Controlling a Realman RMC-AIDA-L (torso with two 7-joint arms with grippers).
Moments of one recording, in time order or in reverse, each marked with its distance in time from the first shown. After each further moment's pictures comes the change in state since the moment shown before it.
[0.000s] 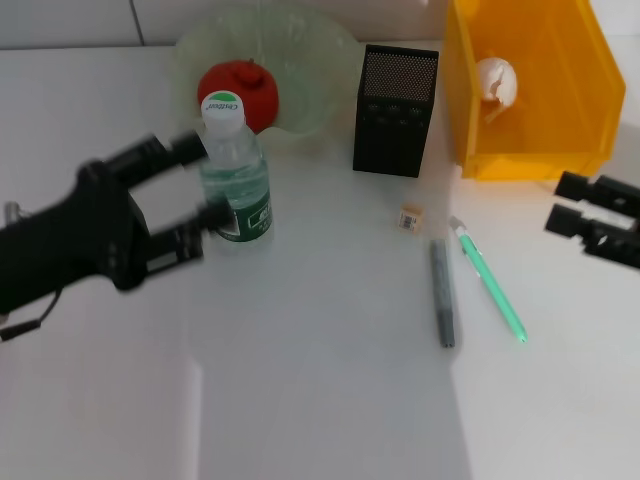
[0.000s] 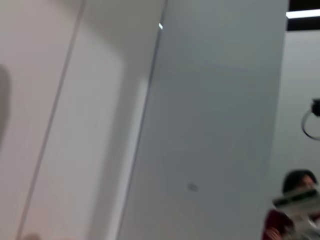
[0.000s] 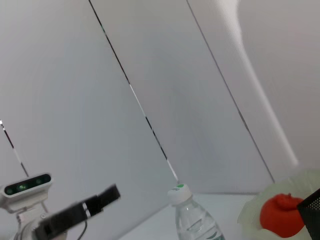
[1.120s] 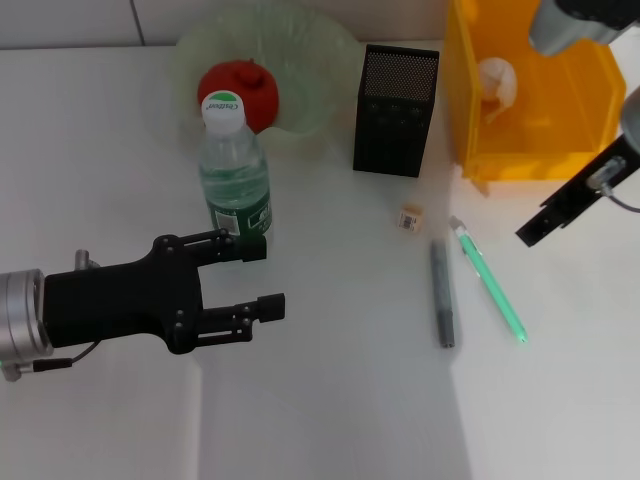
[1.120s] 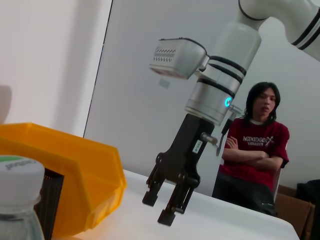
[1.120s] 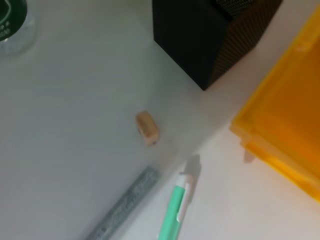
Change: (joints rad) left arm -0.048 -0.040 -0.184 0.074 0.499 -0.098 -0.168; right arm 0.403 0.024 -0.810 -0.692 -0.961 0.172 1.253
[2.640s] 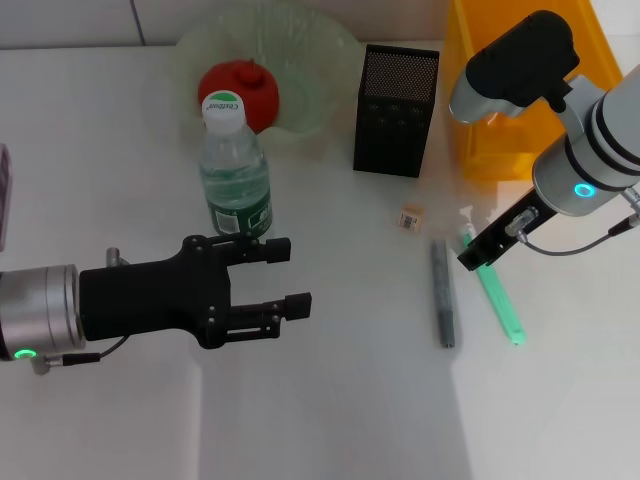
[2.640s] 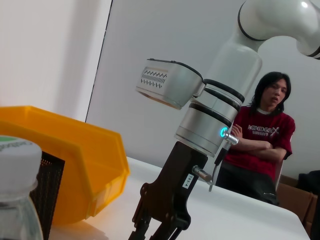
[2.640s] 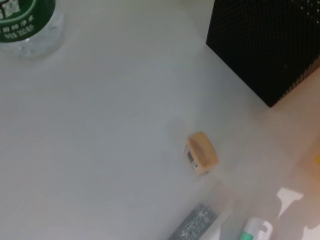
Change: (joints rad) left arm -0.029 -0.034 -0.003 0.004 0.042 -0.062 -0.029; right arm -0.014 0.002 -0.217 0.243 0.133 0.328 0.051
